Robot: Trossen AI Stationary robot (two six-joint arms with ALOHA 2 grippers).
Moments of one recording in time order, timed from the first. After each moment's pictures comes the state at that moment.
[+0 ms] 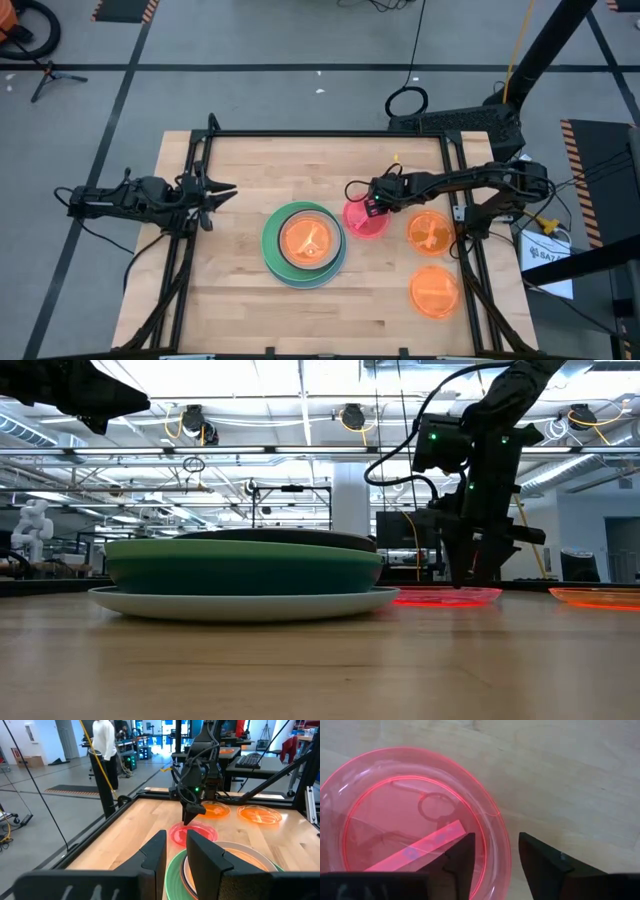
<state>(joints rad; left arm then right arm) -0.12 0.16 0.40 -0.31 -0.34 0.00 -0.20 1.50 0.73 -0.57 0.16 1.05</state>
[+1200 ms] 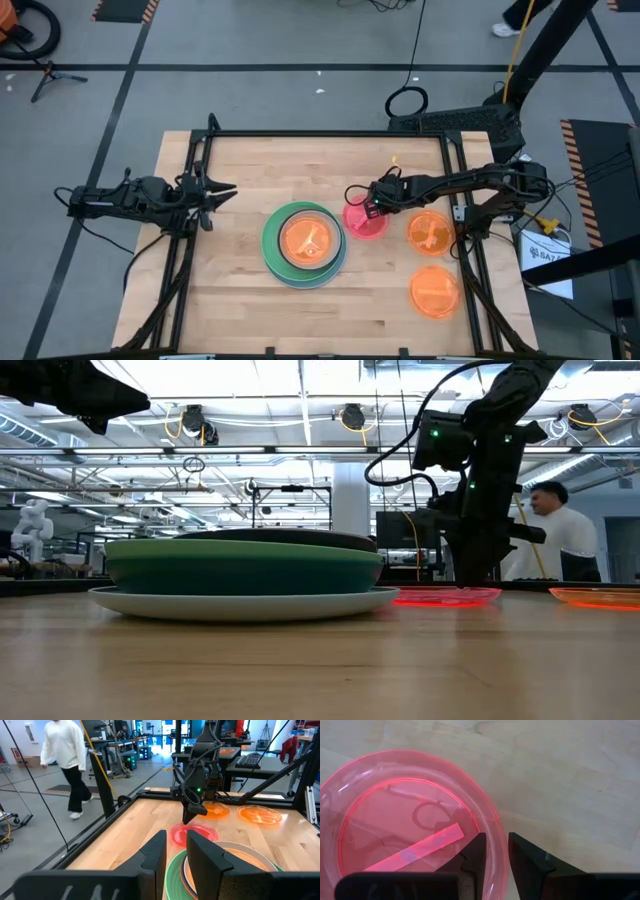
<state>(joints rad) -0.12 0.16 0.40 -0.31 -0.34 0.00 -0.17 1.51 0.73 -0.57 0.21 1.07</state>
